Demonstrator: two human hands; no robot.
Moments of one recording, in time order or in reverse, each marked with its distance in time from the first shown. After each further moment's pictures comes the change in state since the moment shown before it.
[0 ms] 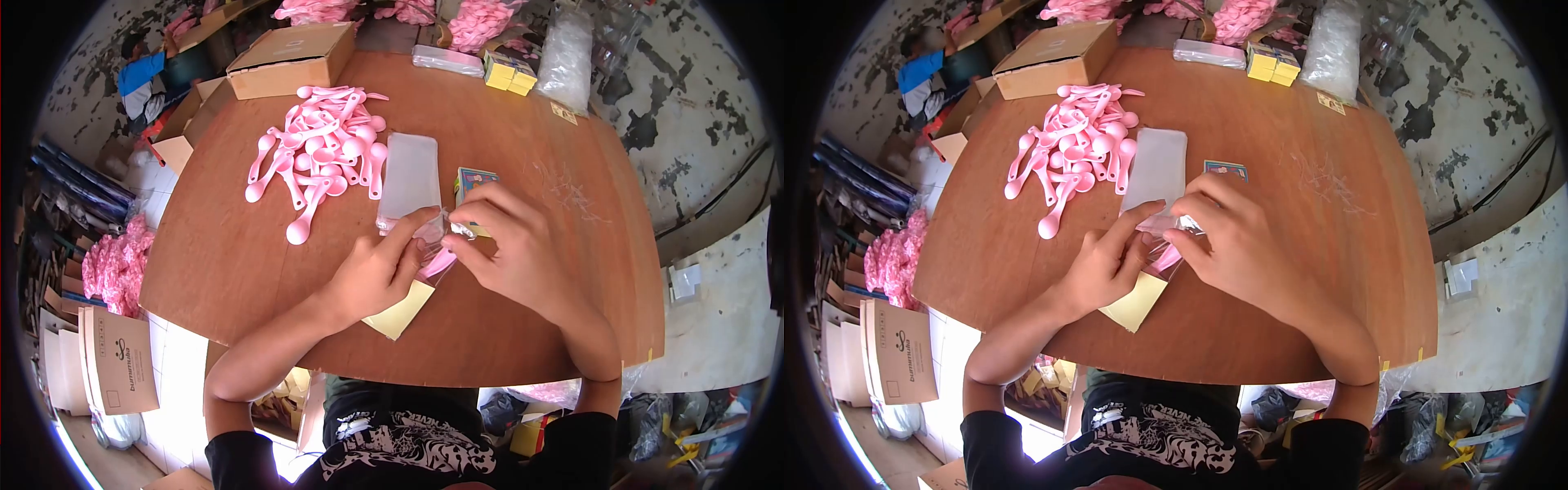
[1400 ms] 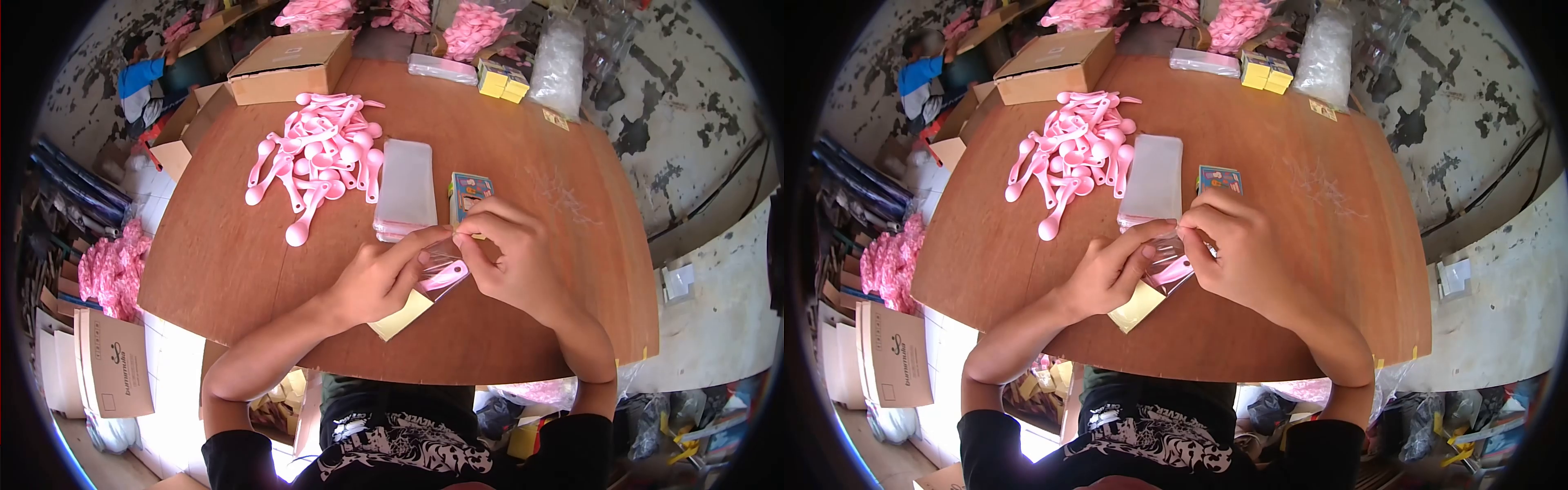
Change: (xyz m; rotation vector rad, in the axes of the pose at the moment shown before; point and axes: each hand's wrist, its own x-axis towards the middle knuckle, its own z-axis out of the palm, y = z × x) left_hand -0.003 0.006 0.000 -0.121 -0.050 0.144; right_hand -0.012 -0.006 -0.002 0.102 0.057 0.065
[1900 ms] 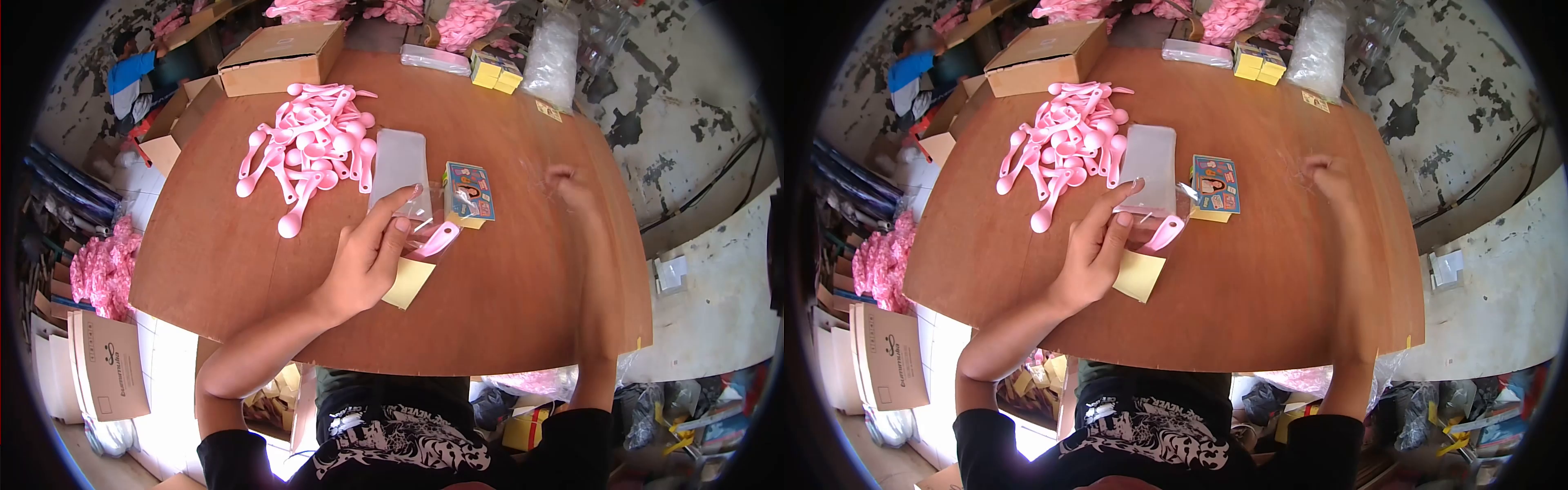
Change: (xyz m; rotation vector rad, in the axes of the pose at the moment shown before) left_hand 0.000 -0.002 0.008 -0.219 0.260 -0.153; right_hand -0.067 0.243 -0.096 0.487 0.170 0.684
